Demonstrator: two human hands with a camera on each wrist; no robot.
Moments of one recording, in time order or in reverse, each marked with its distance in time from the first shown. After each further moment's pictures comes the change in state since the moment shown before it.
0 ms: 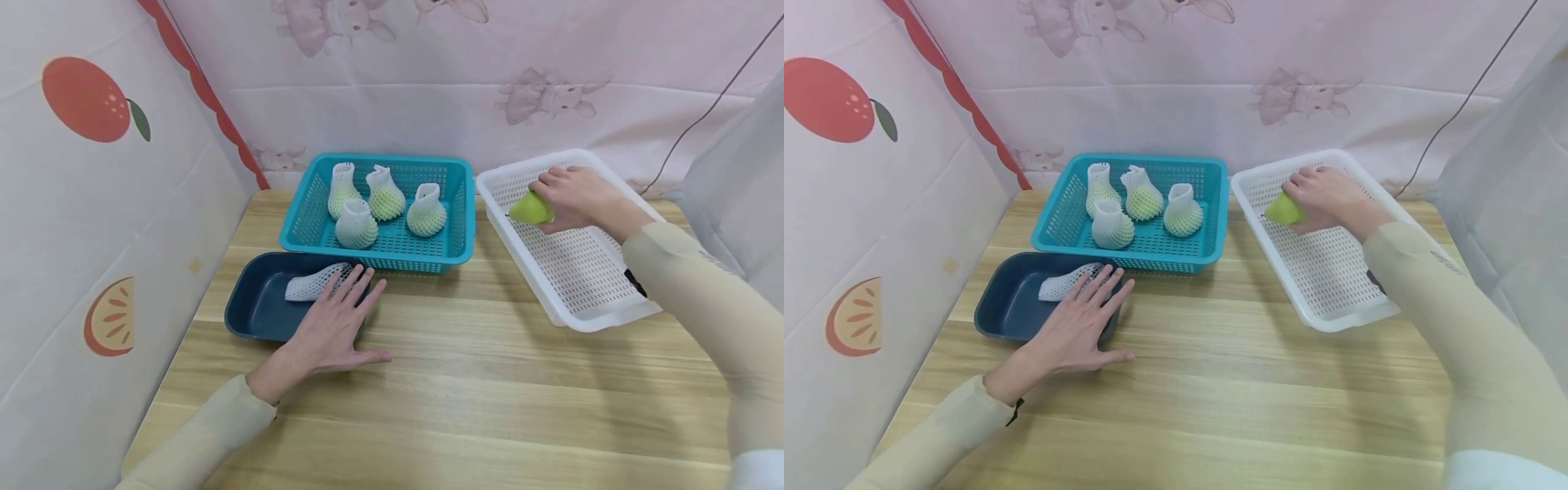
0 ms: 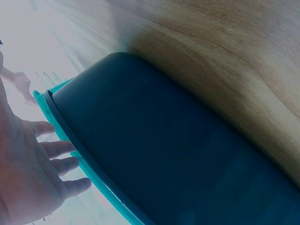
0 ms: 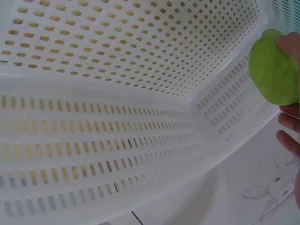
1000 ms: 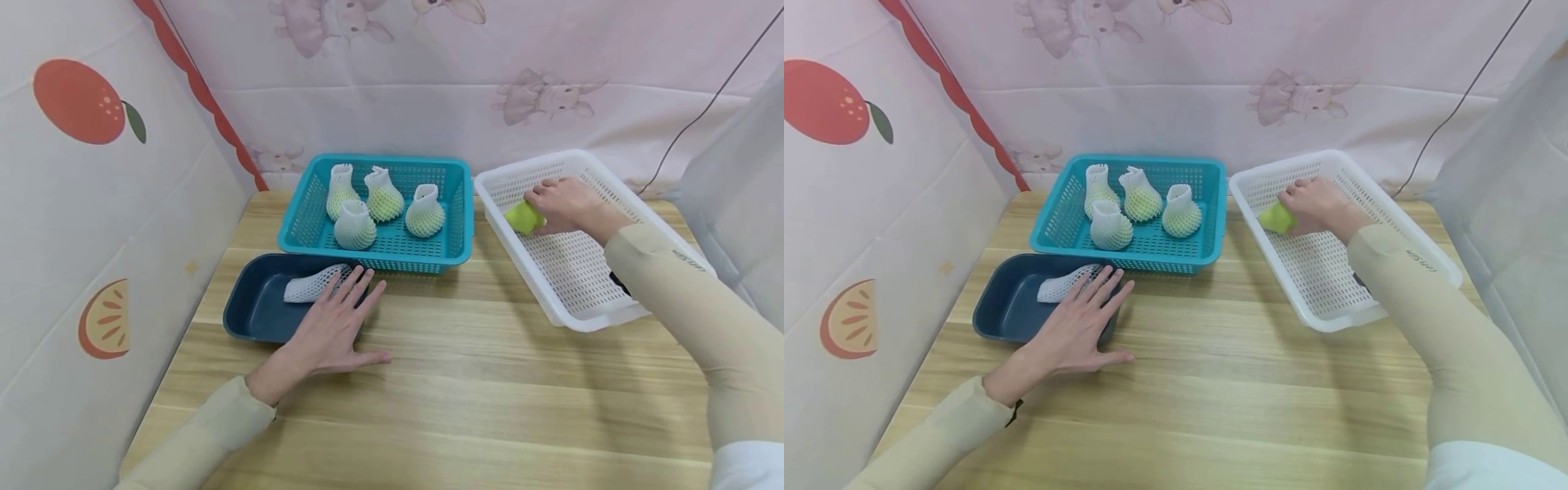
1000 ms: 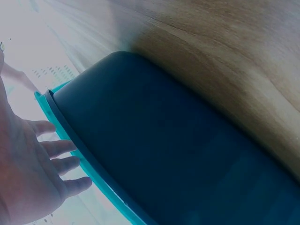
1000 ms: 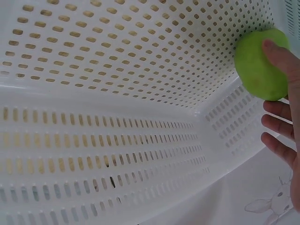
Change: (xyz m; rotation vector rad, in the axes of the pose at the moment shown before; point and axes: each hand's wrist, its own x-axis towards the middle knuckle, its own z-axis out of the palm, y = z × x) left_hand 0.001 0.001 -0.002 0.014 -0.006 0.008; right_hand 0.011 -0.003 0.023 0.009 -0.156 0.061
